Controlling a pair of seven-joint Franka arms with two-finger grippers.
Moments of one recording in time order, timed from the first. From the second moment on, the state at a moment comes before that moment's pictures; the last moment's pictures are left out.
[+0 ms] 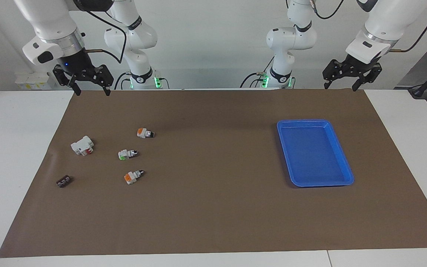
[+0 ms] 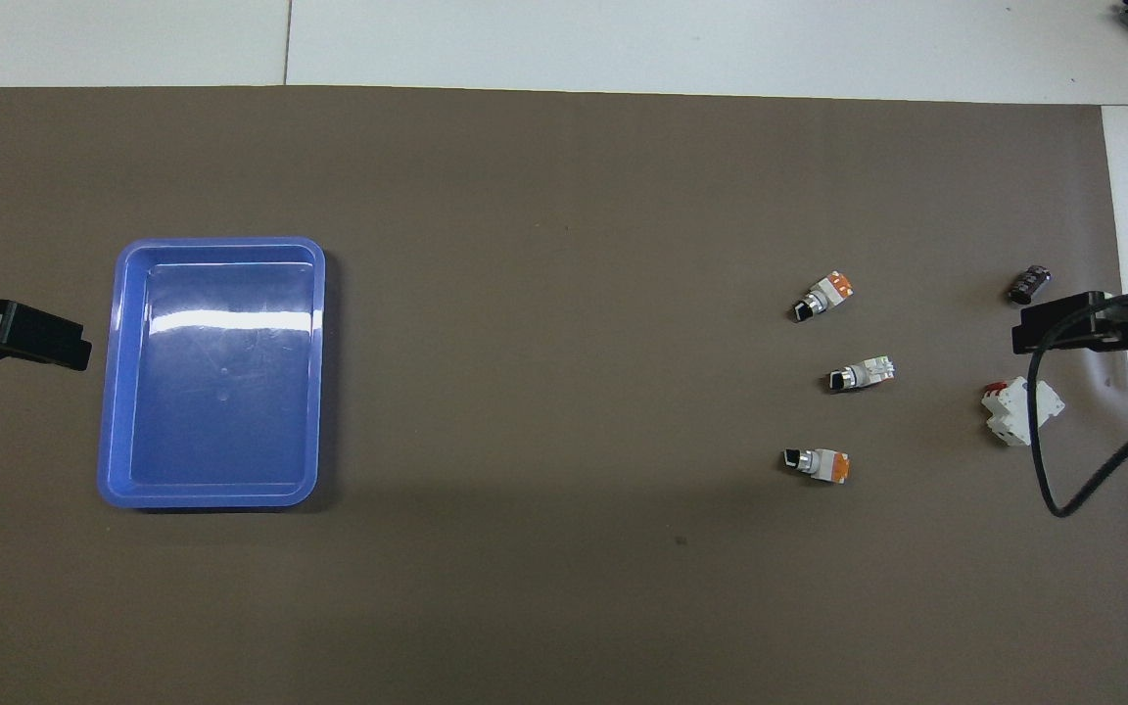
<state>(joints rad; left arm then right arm) -0.08 -0.03 -0.01 -1.51 -0.01 1.42 0.08 0.07 -0.07 -0.05 -1.61 0.00 1.54 0.06</state>
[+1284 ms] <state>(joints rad) -0.08 -0.03 -0.01 -1.51 -0.01 1.42 0.08 0.06 -0.07 -0.05 -1.62 -0.02 1.58 0.37</state>
